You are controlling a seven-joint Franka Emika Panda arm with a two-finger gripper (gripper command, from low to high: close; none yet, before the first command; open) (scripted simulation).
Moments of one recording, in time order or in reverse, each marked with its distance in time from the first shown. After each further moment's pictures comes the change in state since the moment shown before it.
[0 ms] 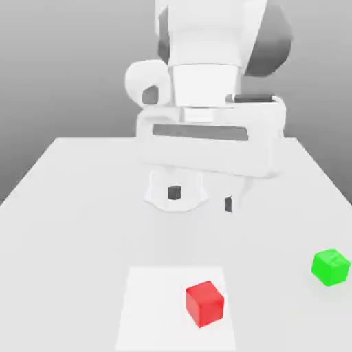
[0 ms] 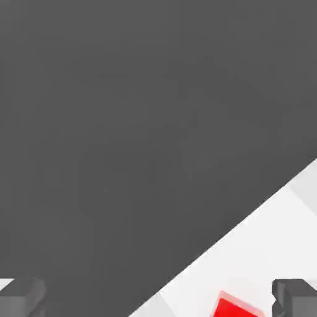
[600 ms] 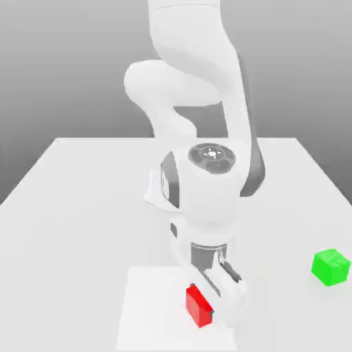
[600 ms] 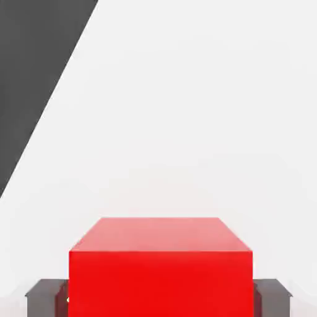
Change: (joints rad) arm 0.105 0.462 -0.111 -0.059 -0.220 0.293 0.495
